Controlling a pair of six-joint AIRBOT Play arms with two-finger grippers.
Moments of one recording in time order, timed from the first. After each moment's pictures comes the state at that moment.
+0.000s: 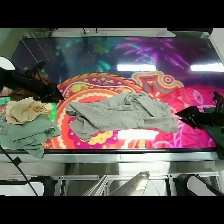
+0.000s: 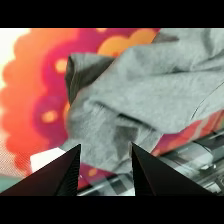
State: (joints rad) left arm 0.15 -1.58 1.38 1.05 -1.51 -1.34; right arm -0.59 -1.12 0.64 -0.72 1.15 1.07
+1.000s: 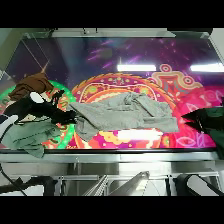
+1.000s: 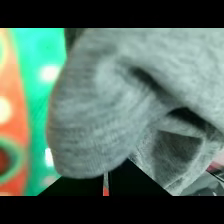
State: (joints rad) left arm -0.02 -1.48 0.89 1.08 -1.10 -1.29; right arm -0.71 -1.12 0.64 -0.72 1.25 1.10
